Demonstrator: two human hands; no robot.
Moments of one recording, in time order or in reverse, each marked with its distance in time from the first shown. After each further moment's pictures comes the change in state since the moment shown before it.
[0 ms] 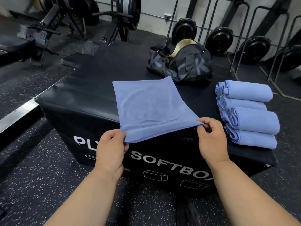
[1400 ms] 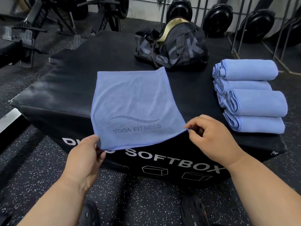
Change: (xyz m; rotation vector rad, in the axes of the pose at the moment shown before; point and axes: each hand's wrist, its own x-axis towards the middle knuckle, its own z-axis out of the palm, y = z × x) left_hand 0.026 -0.016 -0.025 0.120 0.071 -0.119; right_hand 0.006 0.016 -0.039 -0.396 -0.409 -0.291
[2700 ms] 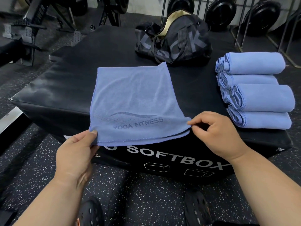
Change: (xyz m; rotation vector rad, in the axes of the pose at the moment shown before) left_hand 0.001 0.005 -0.009 -0.073 0.048 0.200; right_hand 0.003 0.004 0.001 0.060 0.104 -0.081
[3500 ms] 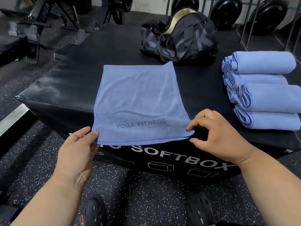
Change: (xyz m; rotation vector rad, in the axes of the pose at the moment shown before) left_hand 0.012 0.005 -0.015 -0.109 0.006 -0.047; right_hand 0.000 0.001 0.000 -0.171 -0.278 -0.098
